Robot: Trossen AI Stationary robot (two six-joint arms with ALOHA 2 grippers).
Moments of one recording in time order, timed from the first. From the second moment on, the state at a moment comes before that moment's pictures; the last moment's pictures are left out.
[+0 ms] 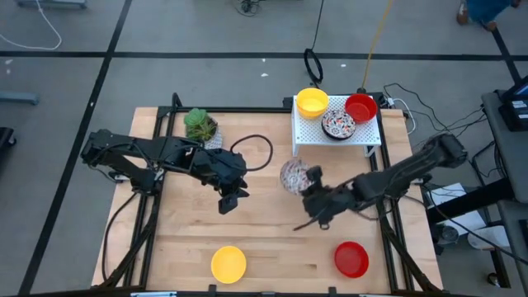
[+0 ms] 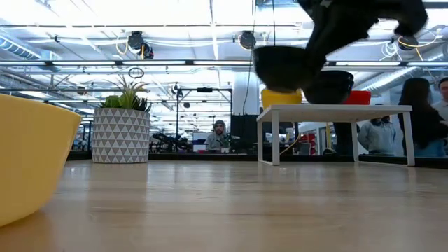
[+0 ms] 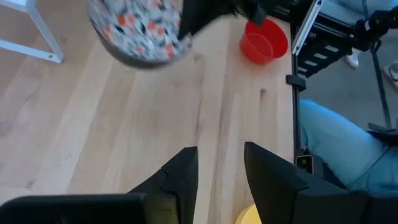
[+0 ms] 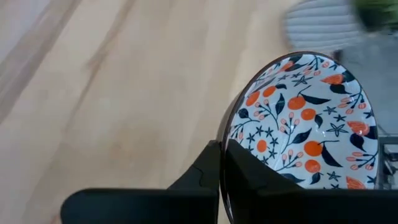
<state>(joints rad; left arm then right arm) -0.18 1.47 1.56 -0.87 0.02 -0.44 0.42 1.39 1.04 -0.62 0.52 -0.22</state>
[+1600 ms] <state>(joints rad) -0.18 1.47 1.56 -0.94 -0.03 -0.27 -0.21 1.11 1.18 -1.07 0.44 0.07</state>
